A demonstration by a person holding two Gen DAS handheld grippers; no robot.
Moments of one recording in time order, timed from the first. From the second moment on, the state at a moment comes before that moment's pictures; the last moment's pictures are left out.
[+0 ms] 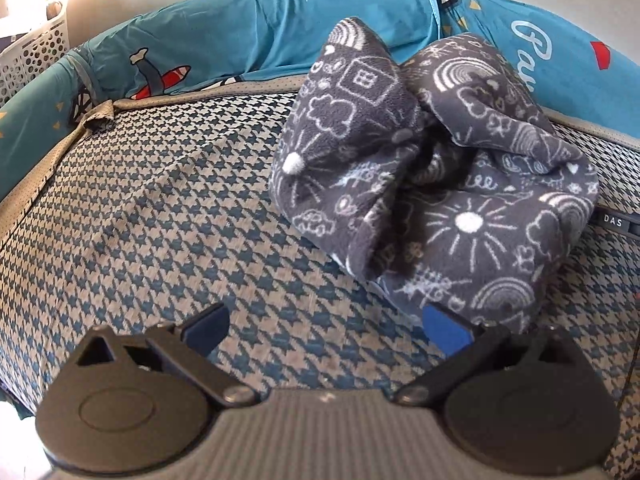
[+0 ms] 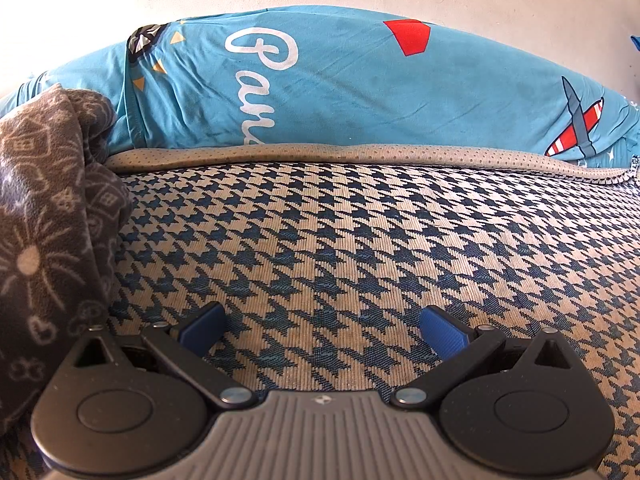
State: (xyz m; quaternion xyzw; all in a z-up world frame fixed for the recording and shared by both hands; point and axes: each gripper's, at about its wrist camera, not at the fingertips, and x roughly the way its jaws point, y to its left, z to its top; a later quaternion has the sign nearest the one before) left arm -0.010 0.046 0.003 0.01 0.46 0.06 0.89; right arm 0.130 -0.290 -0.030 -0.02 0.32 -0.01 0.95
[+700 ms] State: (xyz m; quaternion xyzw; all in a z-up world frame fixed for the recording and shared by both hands) left arm -0.002 0.027 -0.002 0.01 0.46 0.06 0.88; right arm 0.122 -0.279 -0.004 0.03 0.45 -0.06 0.89
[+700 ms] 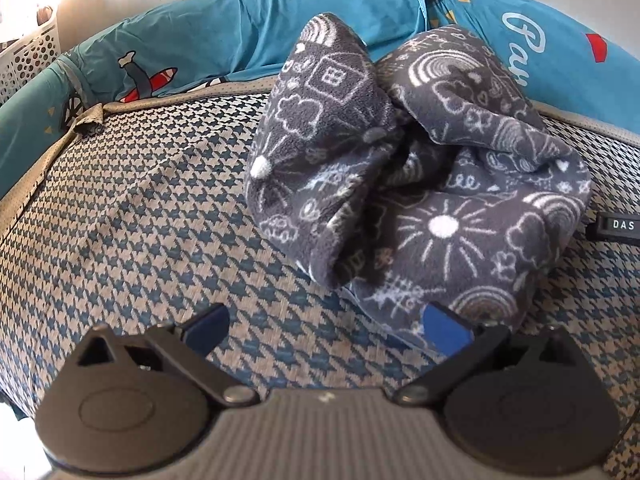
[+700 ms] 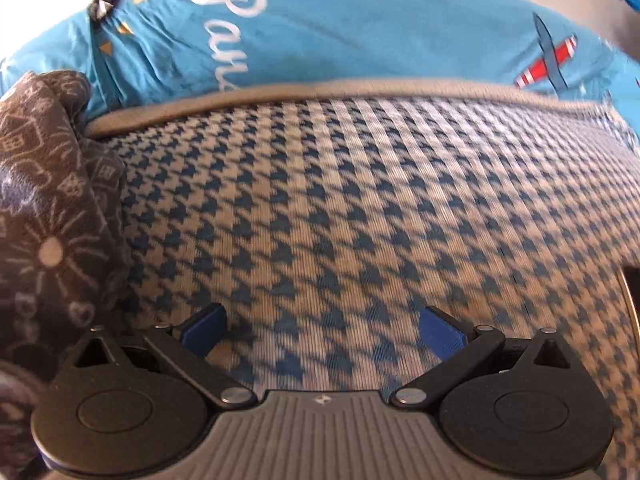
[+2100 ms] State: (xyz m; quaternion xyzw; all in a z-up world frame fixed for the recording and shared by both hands) left arm -0.042 0.018 0.001 -0.01 0.50 0.07 0.86; right arm -0.009 -0.195 0.036 -0.05 0.48 0.05 0.88
